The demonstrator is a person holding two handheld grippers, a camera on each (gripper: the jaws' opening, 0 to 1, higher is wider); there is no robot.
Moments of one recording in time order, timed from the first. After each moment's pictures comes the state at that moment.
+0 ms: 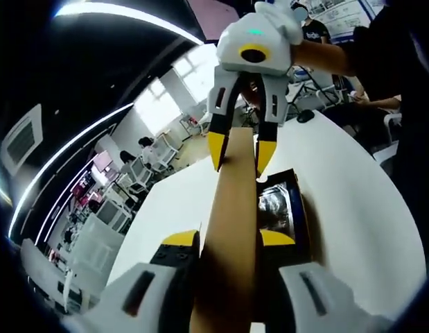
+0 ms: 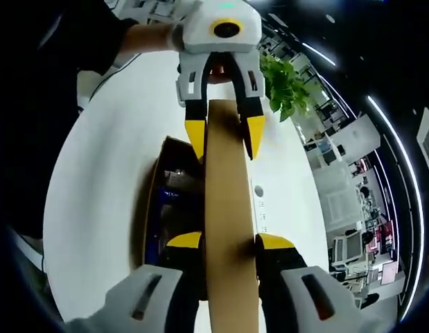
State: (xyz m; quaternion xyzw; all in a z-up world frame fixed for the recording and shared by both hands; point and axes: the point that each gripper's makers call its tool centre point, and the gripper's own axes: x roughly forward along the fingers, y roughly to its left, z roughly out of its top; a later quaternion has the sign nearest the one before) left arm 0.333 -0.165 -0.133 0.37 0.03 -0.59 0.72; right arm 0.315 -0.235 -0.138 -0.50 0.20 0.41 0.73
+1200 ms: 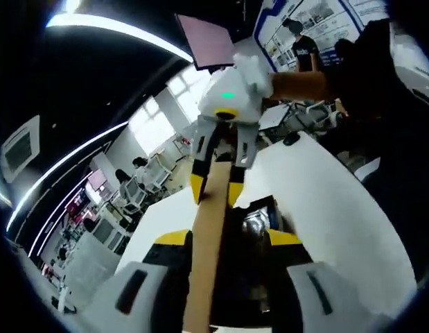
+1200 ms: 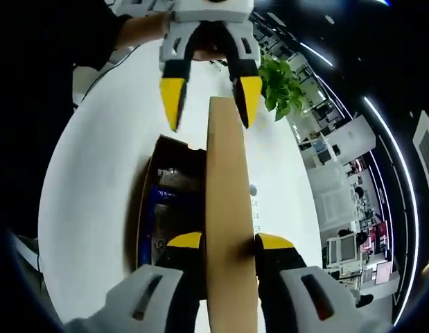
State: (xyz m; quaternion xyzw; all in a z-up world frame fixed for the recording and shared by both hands) left arm 0.244 -0.151 -0.094 0.31 -0.05 -0.68 0.66; right arm 0.319 -0.232 -0.135 -0.52 0.19 0.39 0.73
